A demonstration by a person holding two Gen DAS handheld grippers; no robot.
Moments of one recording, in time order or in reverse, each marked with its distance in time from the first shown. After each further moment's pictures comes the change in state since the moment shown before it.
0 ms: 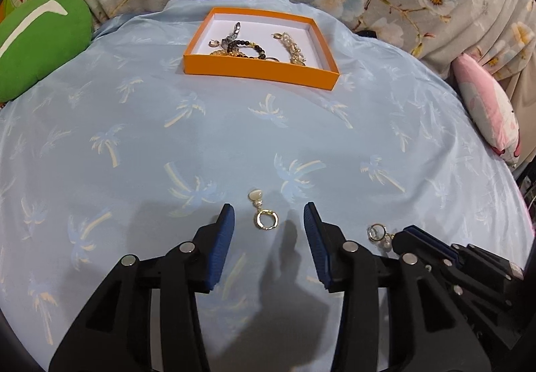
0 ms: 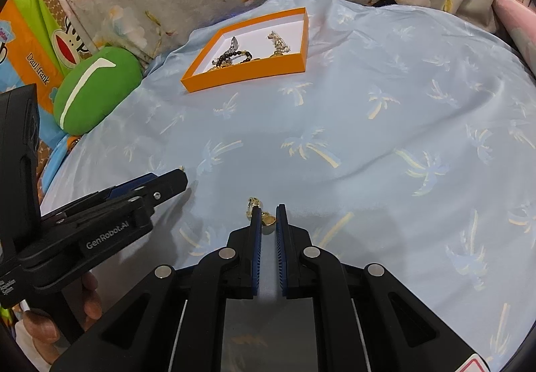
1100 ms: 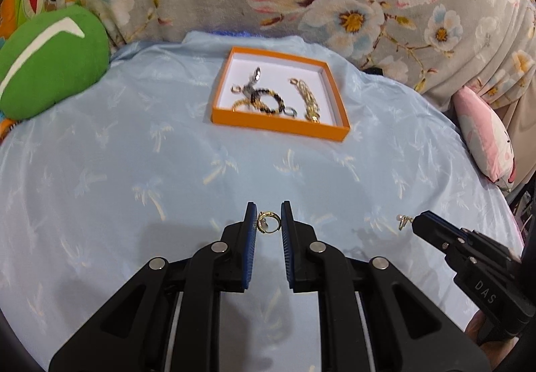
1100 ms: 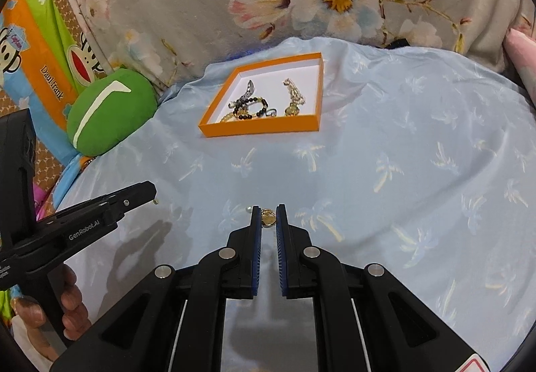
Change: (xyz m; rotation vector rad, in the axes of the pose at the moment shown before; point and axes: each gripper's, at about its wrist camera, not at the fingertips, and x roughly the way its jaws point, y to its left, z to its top) left arm -0.046 0.031 0.046 -0.039 -0.098 -0.002; right arm -0.021 0.015 0.061 -0.065 -0.111 0.033
